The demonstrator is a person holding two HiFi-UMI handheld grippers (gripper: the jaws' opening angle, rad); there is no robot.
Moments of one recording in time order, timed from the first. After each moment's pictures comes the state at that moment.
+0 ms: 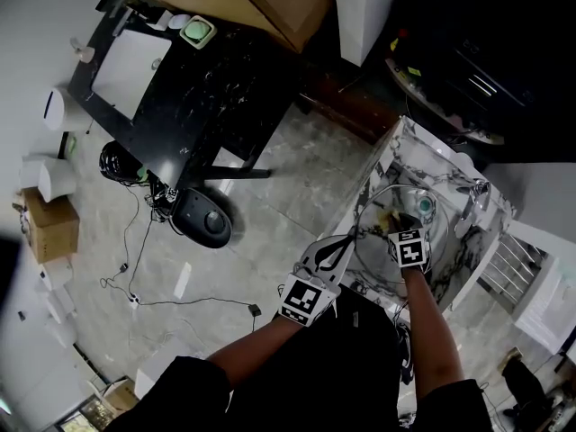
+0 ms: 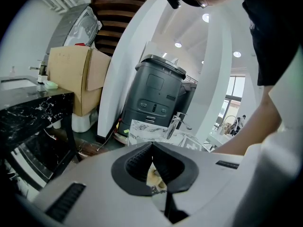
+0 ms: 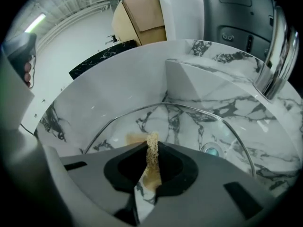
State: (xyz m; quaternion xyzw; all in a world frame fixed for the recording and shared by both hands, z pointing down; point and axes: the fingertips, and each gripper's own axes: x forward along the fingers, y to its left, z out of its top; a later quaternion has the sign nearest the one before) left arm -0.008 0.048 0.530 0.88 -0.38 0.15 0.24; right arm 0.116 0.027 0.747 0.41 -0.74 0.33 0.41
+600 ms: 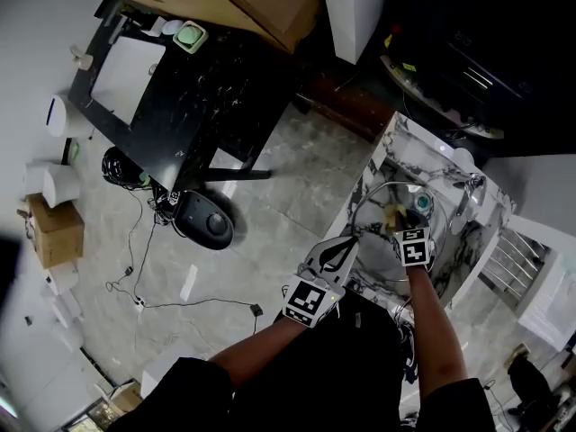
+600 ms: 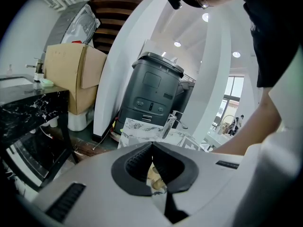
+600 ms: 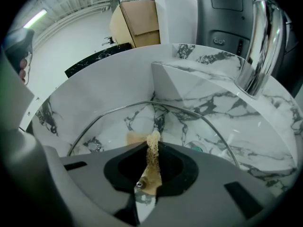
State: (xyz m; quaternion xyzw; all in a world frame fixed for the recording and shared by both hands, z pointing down) left arm 0.019 0.054 0.531 0.88 -0.37 0.15 0.24; right arm 0.149 0.022 0.746 0.45 -0.74 0.31 0.40
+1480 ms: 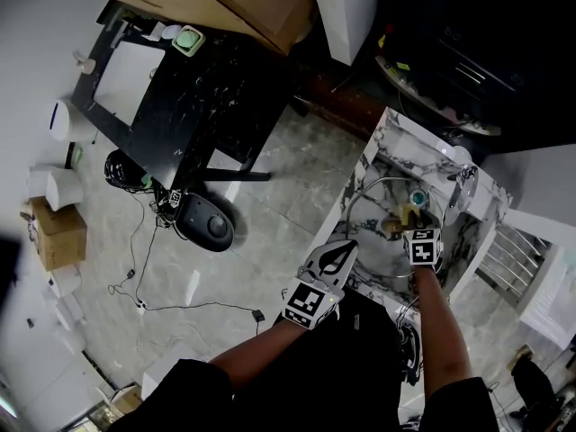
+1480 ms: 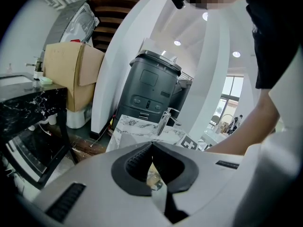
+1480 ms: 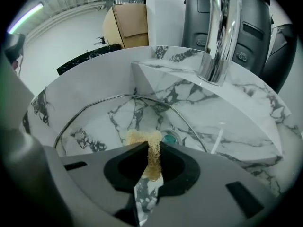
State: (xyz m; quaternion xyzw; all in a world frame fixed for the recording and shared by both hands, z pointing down) left arm 0.038 0.078 0.534 0.88 -0.36 0.15 0.25; right arm 0.210 0.032 0.750 0.50 -0.71 0.29 0.41
